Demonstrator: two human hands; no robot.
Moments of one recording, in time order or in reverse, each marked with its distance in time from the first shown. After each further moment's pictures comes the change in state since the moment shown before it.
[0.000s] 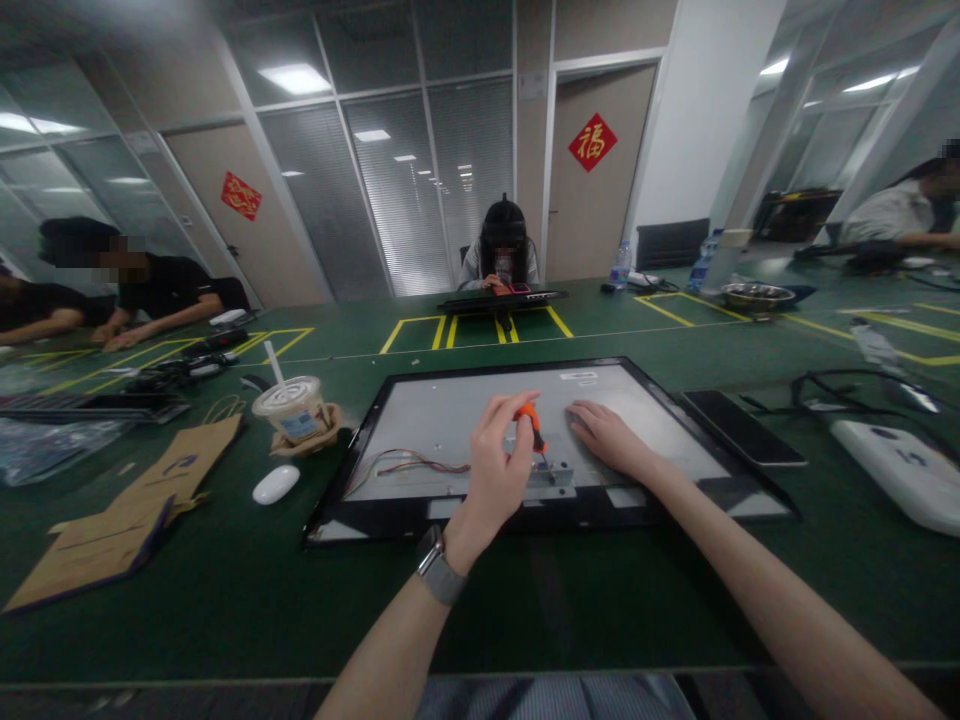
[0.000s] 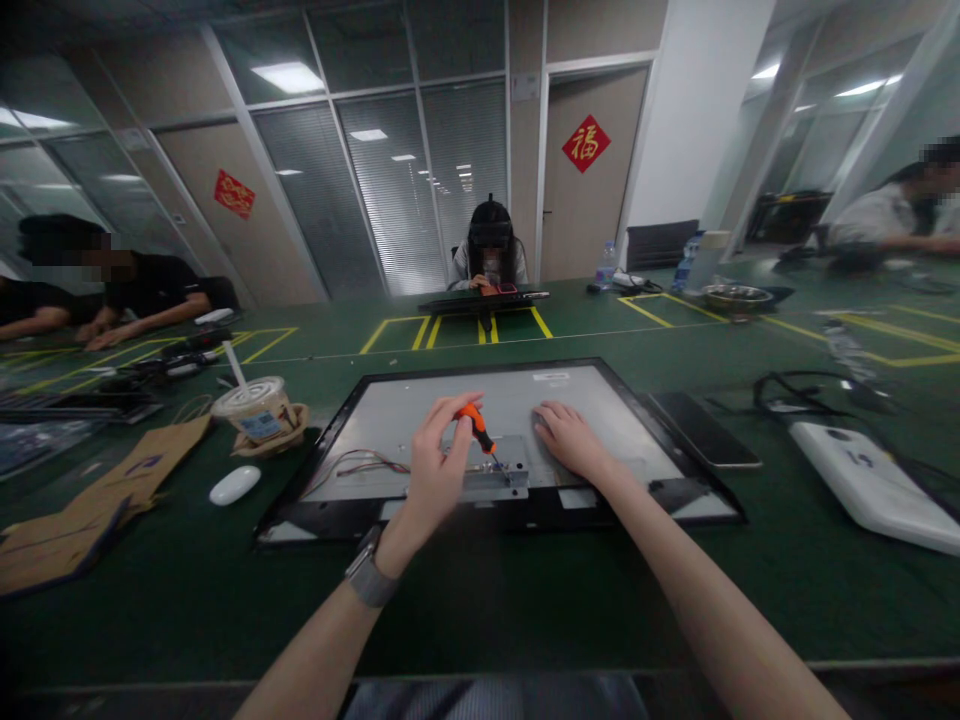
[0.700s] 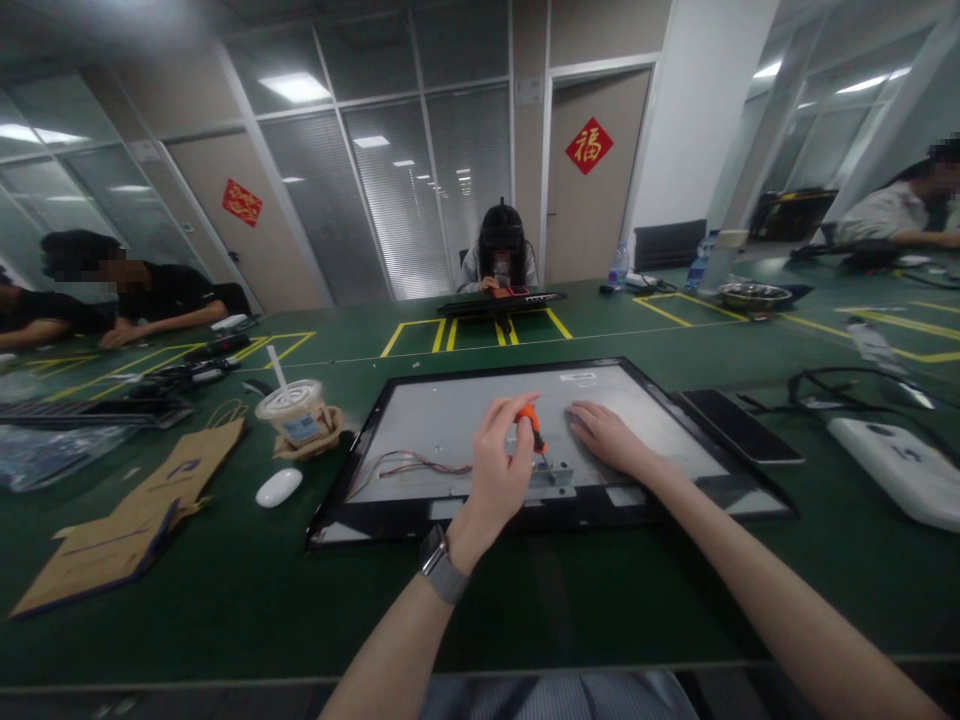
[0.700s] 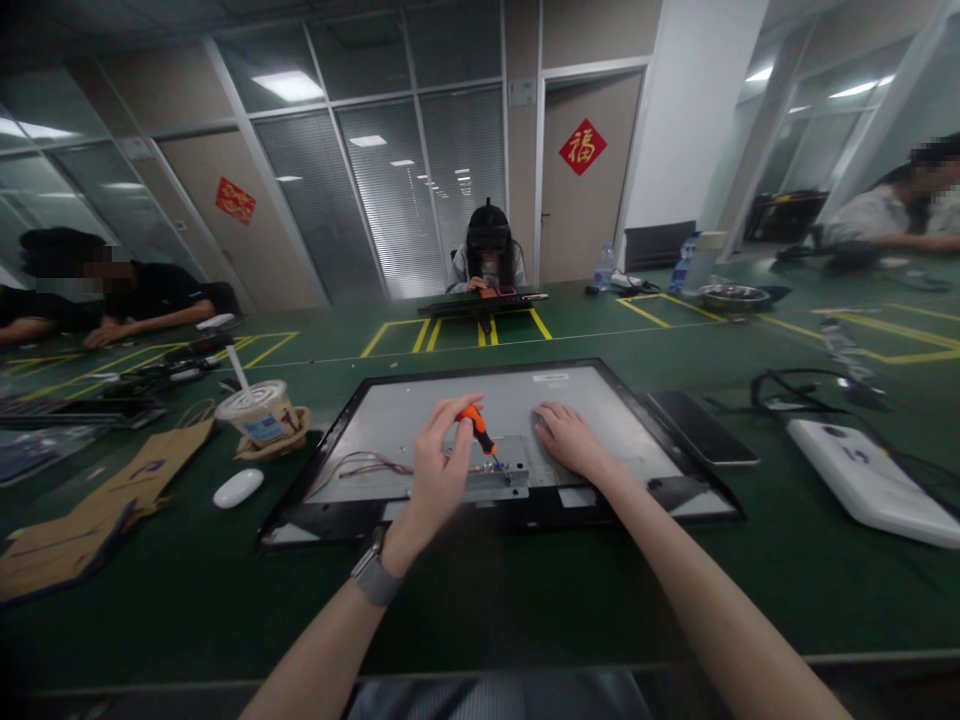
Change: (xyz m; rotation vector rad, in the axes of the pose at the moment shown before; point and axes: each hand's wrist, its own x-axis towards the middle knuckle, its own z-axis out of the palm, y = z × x) left_hand -0.002 -0.001 0.000 0.021 -0.007 0.024; right_hand 0.001 0.000 0.001 0.009 0.004 -0.003
